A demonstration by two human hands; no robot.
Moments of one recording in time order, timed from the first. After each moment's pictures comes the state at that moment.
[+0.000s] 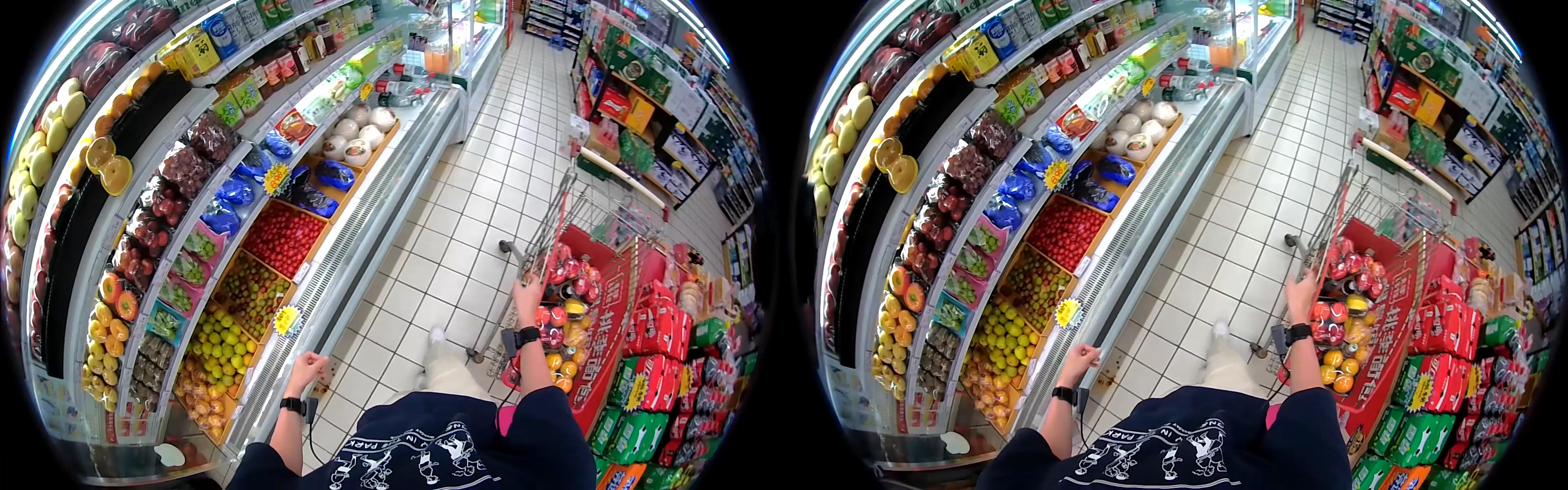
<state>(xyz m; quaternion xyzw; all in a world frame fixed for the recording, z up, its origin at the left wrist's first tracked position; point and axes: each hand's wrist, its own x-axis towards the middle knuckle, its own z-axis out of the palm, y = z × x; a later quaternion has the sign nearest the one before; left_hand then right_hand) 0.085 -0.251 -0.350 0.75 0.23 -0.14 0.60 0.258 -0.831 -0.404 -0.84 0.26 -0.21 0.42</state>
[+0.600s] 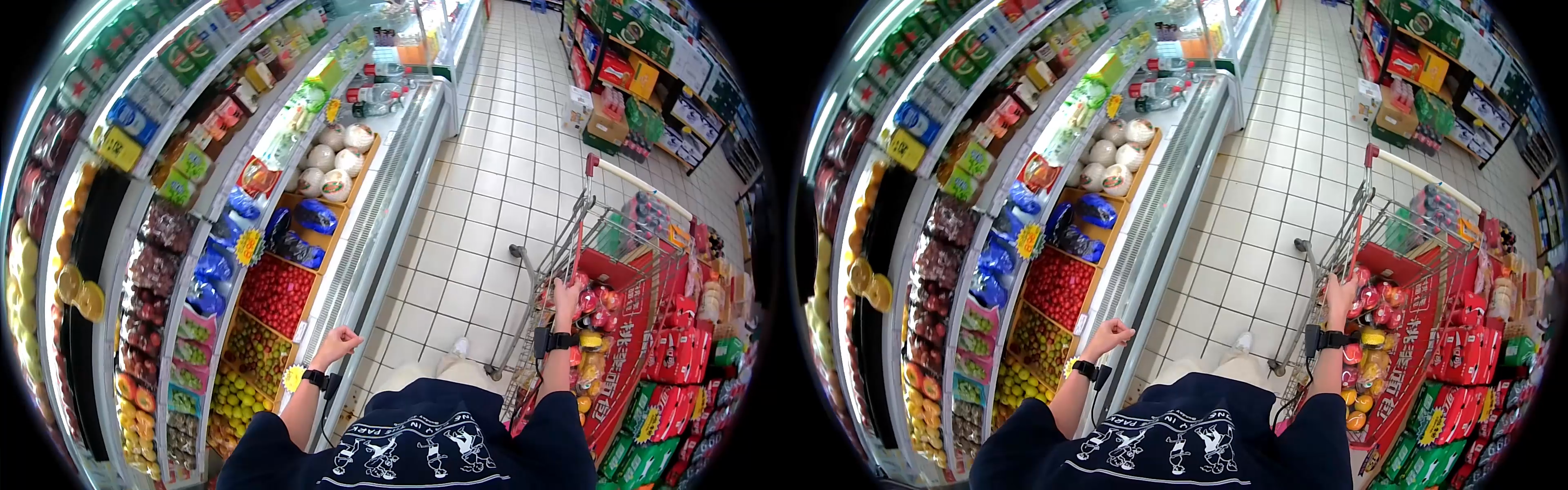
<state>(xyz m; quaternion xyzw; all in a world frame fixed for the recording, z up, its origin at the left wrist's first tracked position) 0.389 -0.345 -0.336 0.82 0.09 -0.26 0.51 0.397 -0.924 -0.374 -0.77 0.48 -0.15 0.38</state>
